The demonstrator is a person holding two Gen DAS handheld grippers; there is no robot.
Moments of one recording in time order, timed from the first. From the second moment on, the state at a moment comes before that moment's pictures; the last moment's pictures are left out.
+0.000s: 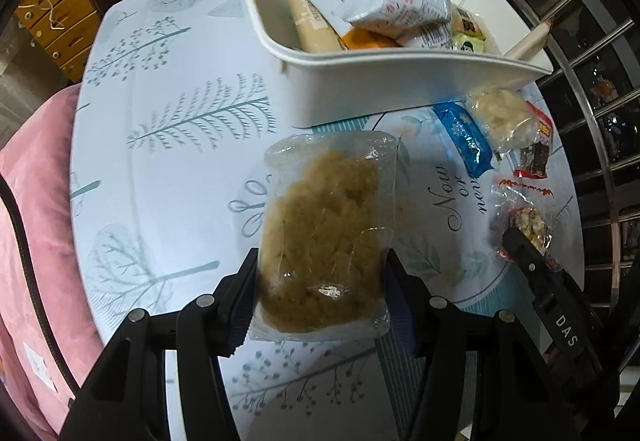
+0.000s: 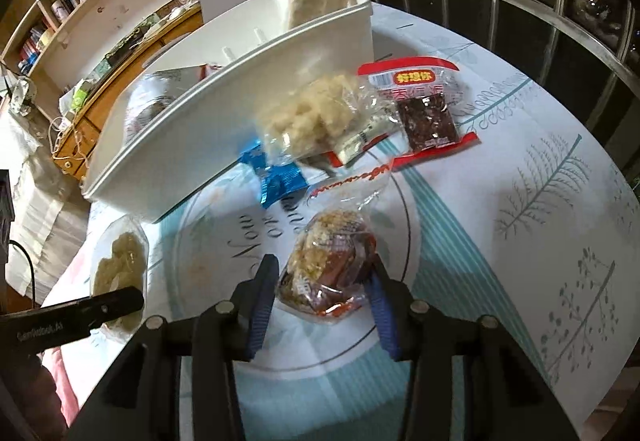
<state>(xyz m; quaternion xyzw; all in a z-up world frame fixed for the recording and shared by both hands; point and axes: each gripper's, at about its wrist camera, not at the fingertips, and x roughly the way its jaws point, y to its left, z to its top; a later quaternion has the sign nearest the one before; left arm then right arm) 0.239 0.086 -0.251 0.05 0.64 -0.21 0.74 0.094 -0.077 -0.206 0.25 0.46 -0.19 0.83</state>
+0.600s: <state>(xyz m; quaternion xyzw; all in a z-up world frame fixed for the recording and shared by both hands) 0.281 0.137 -0.163 0.01 0.60 -0.18 0.78 0.135 -0.014 -0.125 0.17 0.44 -0.06 0.88</state>
